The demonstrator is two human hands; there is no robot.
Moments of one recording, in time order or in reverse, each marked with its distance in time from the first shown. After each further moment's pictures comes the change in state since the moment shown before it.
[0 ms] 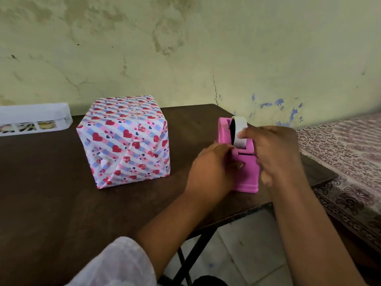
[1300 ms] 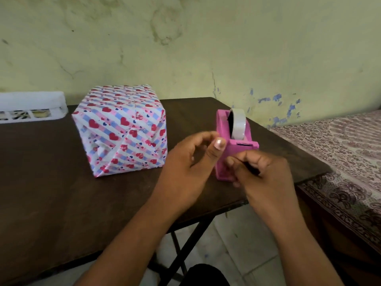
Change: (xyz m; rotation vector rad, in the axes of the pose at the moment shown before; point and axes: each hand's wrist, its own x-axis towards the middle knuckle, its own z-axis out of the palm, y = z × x) left_hand -0.039 0.020 -0.047 -0.382 0.083 -0.051; right_hand -0.057 0.031 -0.021 -0.290 -0.299 -0.310
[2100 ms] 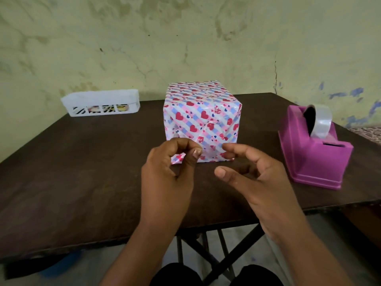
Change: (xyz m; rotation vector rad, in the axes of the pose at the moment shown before) left_hand -0.062 -0.010 -0.104 0.364 0.491 -0.045; right_hand -0.017 -0.032 0.094 0.380 -0.306 0.121
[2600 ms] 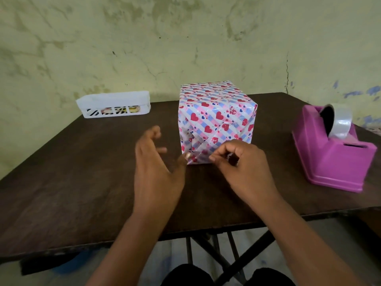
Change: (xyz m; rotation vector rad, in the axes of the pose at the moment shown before) left_hand 0.013 -0.037 -0.023 0.237 0.029 -0.168; right_hand 0.041 0.013 0.035 -0.454 -0.021 -0.276
